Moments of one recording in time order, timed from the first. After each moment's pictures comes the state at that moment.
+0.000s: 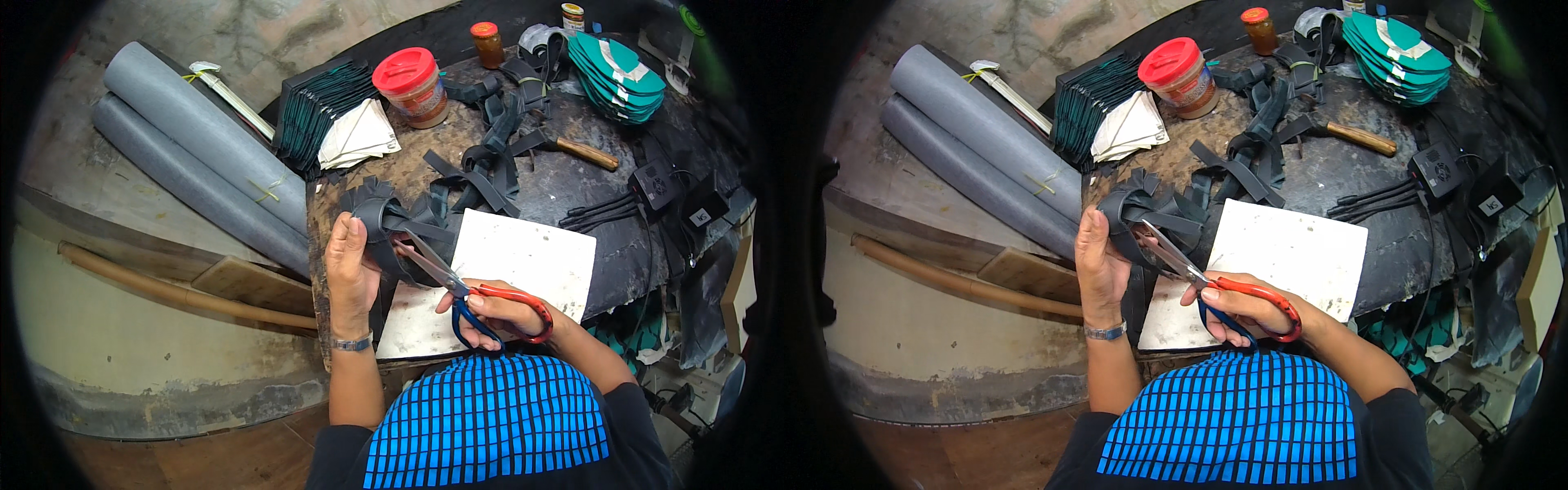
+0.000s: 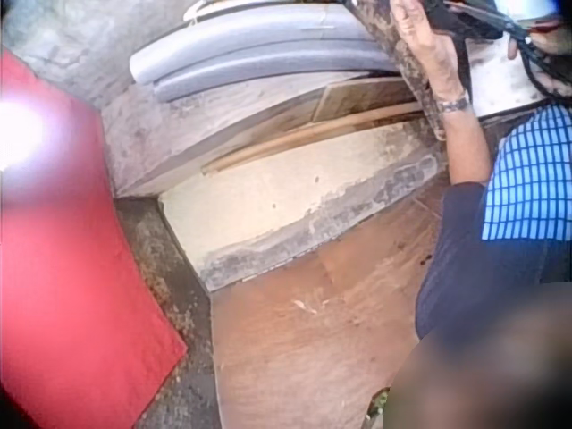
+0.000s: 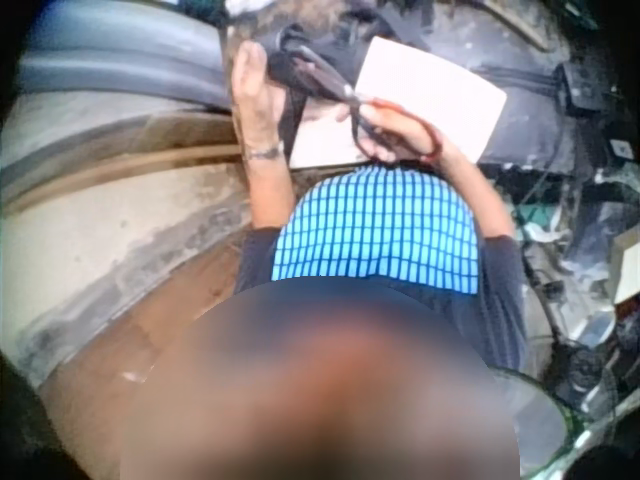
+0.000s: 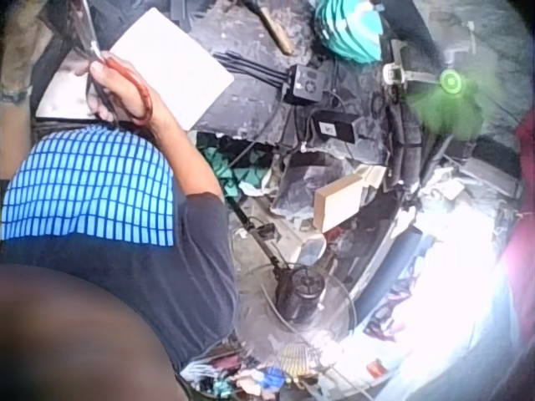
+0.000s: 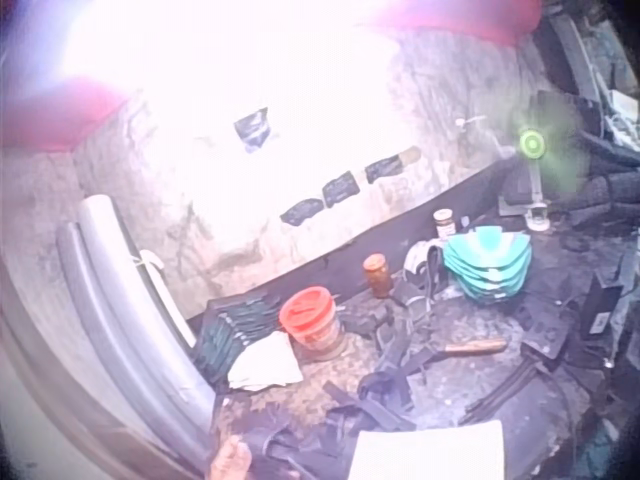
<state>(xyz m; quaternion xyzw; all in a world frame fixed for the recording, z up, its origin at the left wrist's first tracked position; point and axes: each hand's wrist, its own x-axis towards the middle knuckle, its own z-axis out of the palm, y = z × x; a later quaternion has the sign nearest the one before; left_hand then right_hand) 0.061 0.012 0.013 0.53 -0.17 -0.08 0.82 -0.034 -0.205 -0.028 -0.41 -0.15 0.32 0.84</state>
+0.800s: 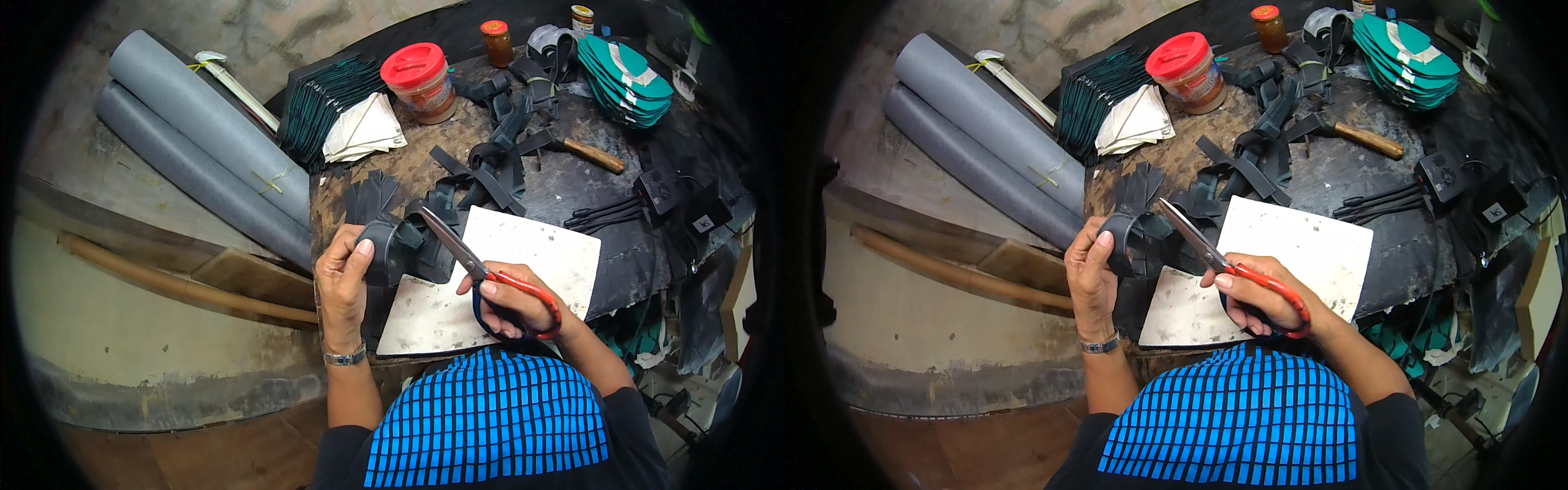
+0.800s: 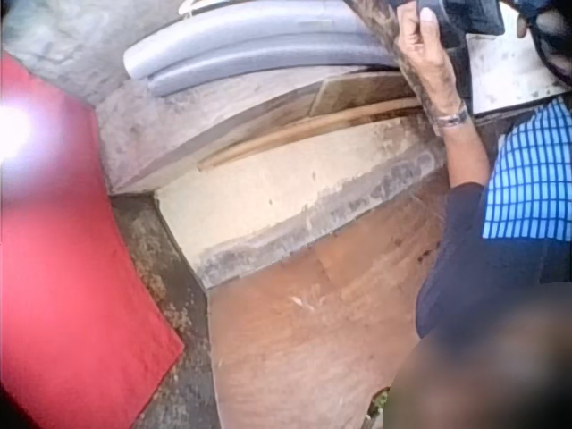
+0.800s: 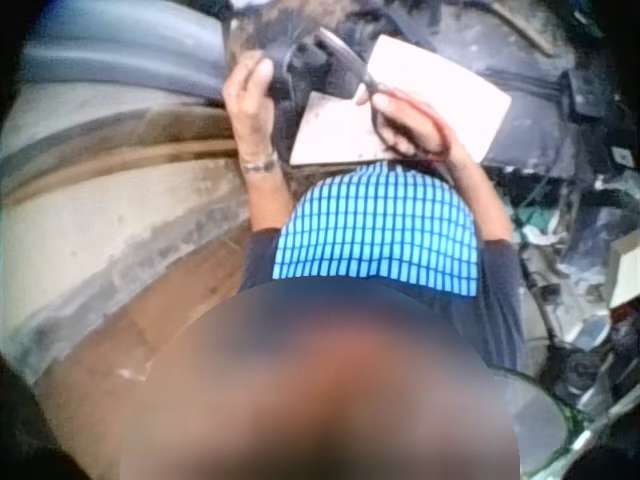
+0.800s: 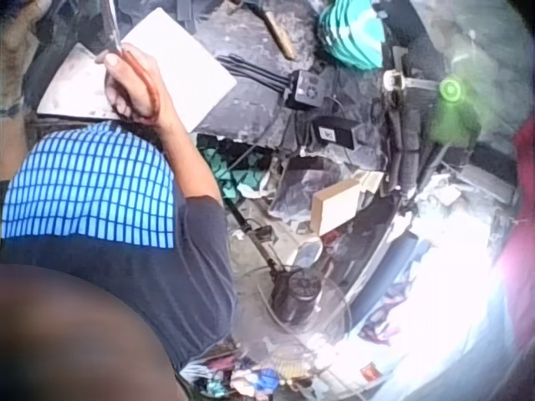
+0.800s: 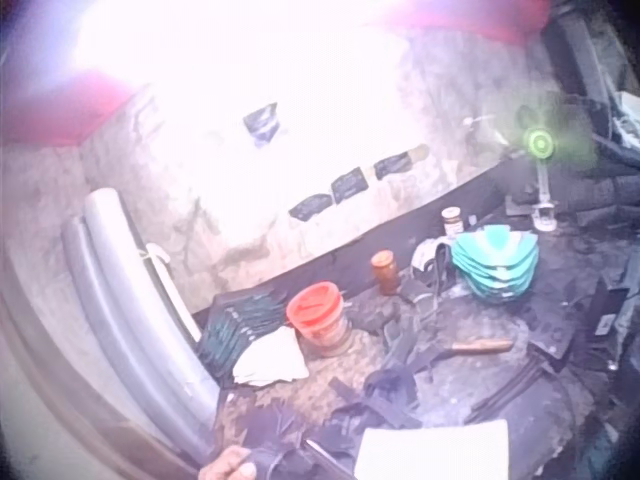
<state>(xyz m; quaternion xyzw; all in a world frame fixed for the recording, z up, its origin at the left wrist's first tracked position) 0.039 0.030 0.023 0.69 -0.14 0.02 0.71 -0.036 -0.217 -0.016 -0.50 -0.09 0.26 0.82</state>
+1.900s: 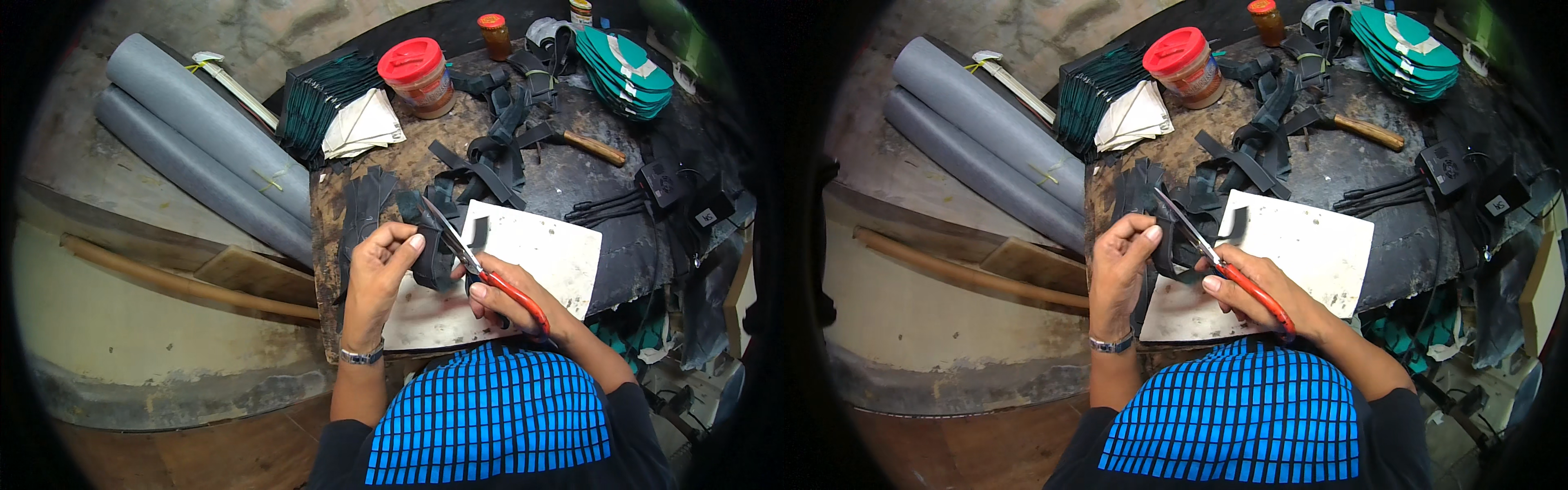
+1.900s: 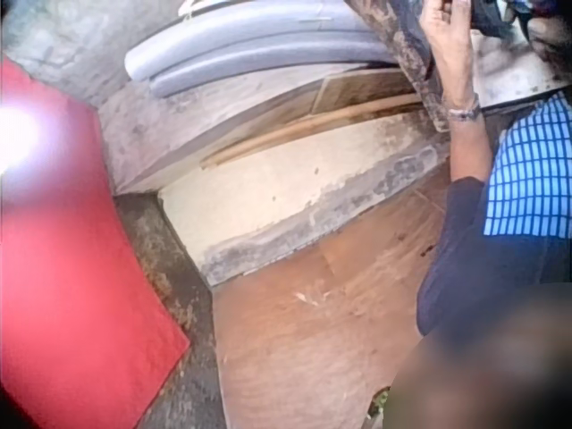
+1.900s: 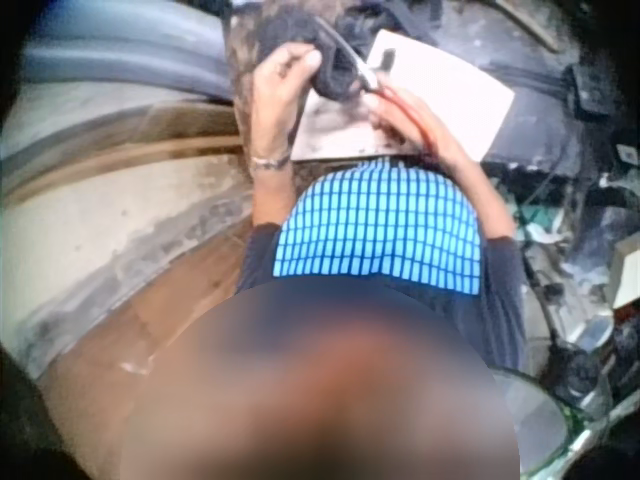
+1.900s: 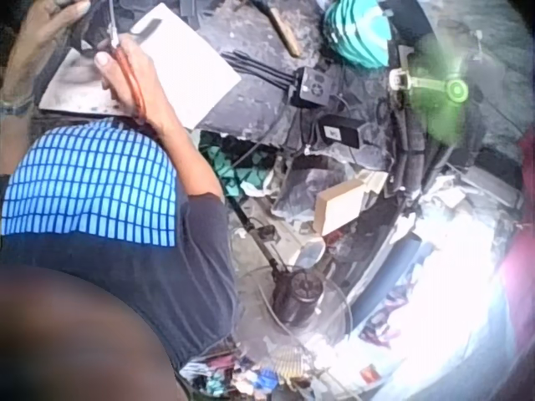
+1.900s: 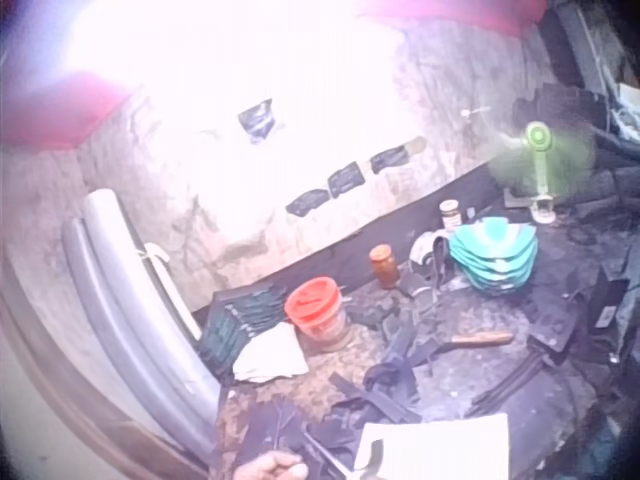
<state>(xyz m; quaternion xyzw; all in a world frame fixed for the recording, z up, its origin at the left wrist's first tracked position) 0.030 -0.001 0.029 0.73 -0.08 -0.13 0.67 -0.038 -0.210 -0.009 -0.63 -0.11 0.18 0.74</state>
